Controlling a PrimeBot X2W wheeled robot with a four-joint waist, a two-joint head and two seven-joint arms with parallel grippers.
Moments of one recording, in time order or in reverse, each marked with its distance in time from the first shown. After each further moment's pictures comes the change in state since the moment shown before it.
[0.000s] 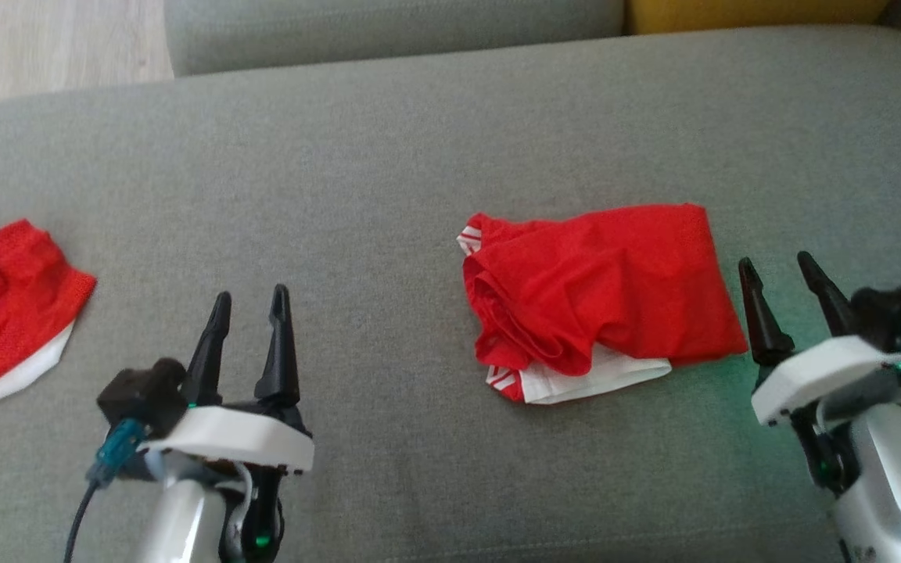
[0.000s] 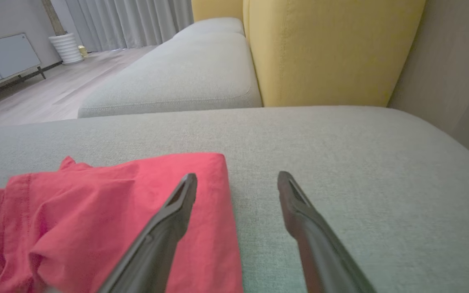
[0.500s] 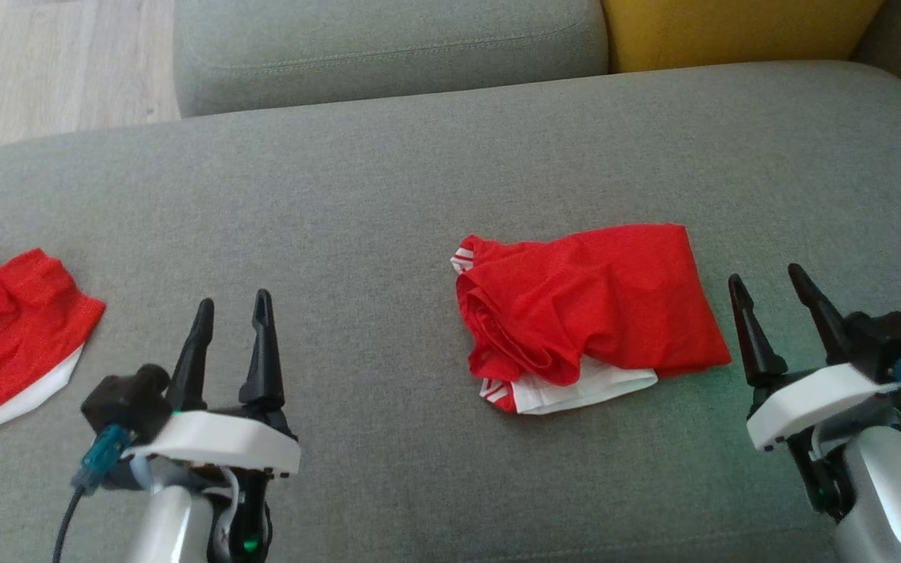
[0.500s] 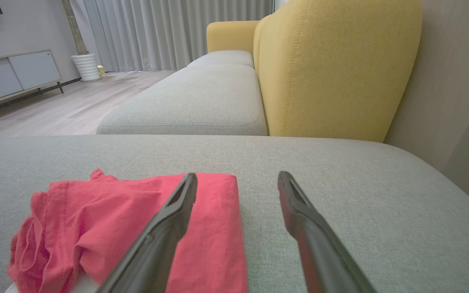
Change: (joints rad) left arm 0.003 0.000 0.031 0.010 0.000 -0.003 0.000; right arm 0.045 -0.014 0.038 -0.041 -0.016 0.000 -0.054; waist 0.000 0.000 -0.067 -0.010
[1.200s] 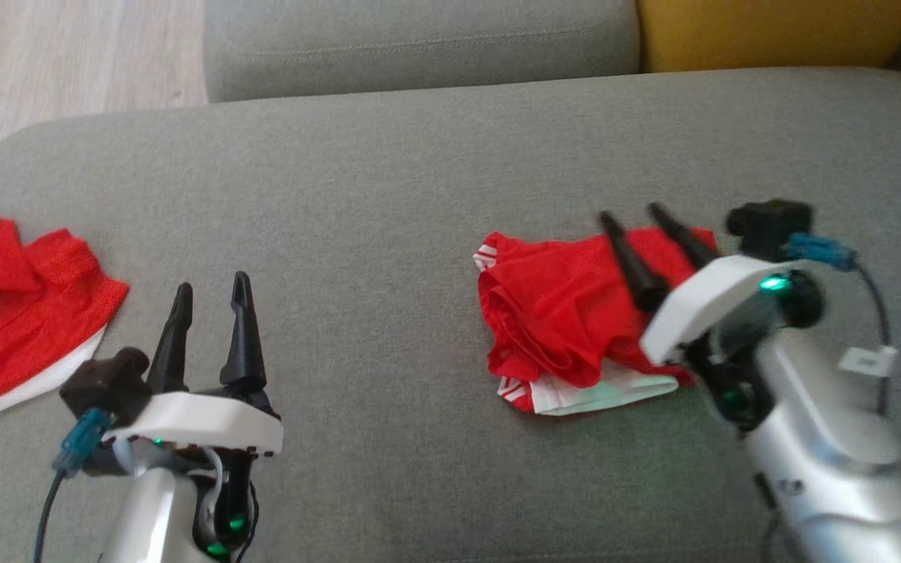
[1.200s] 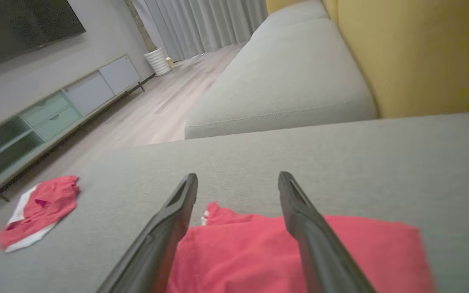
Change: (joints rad) left arm -0.045 0.000 0.044 0.040 0.000 -0.007 0.000; right arm -0.253 0.134 0.189 0.071 0.292 0.000 0.291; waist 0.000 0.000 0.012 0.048
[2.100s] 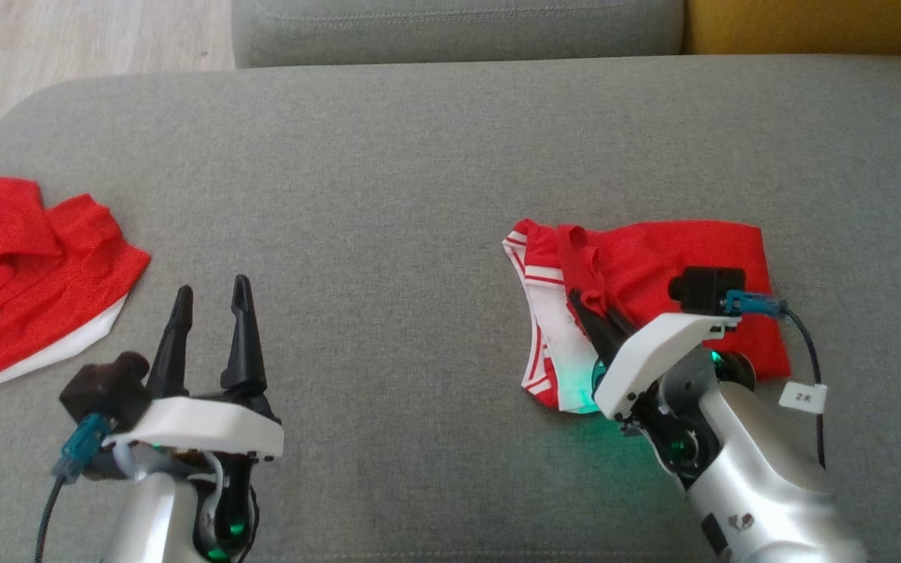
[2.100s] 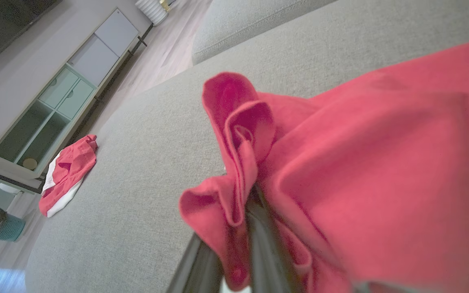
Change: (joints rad) left arm 0.016 0.000 0.001 -0.024 0.009 0.000 0.000; right arm 0.034 0.063 0.058 0.152 0.128 0.000 0.023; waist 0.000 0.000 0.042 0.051
